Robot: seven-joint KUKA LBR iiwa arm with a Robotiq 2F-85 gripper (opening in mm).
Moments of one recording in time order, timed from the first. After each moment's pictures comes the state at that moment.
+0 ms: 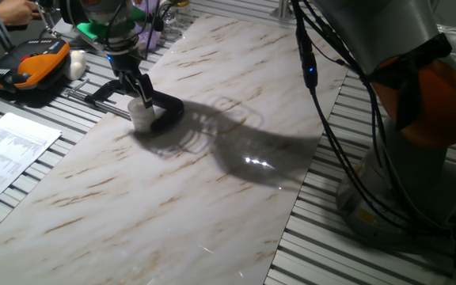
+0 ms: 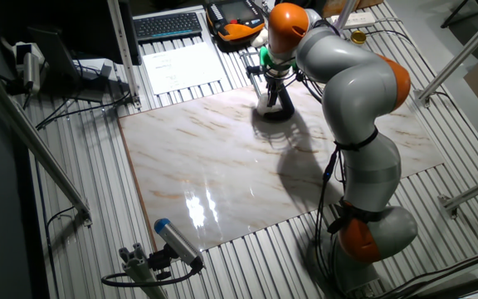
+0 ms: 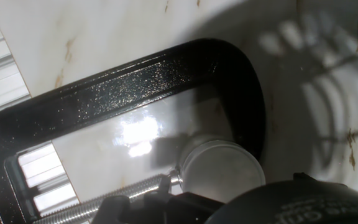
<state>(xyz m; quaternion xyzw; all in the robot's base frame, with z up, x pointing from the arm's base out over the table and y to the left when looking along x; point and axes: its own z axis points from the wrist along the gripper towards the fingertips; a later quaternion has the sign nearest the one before) 0.650 0.026 0.107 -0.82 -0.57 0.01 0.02</state>
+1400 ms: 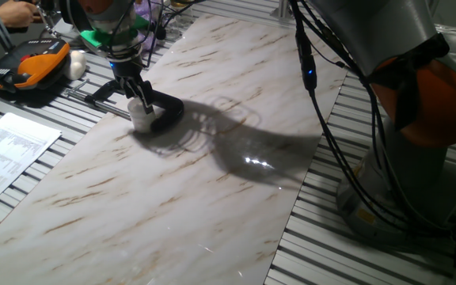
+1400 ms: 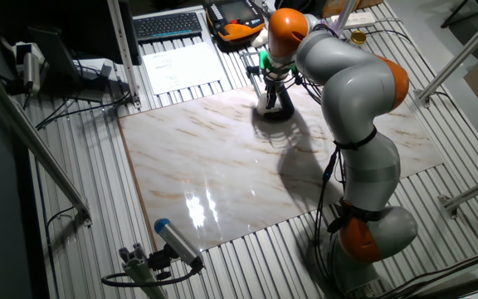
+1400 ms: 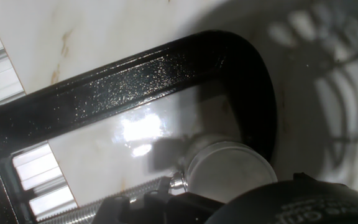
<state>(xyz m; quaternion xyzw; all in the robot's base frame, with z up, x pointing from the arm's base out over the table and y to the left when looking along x) 0.653 0.026 0.090 -0.82 -0.57 0.00 0.02</state>
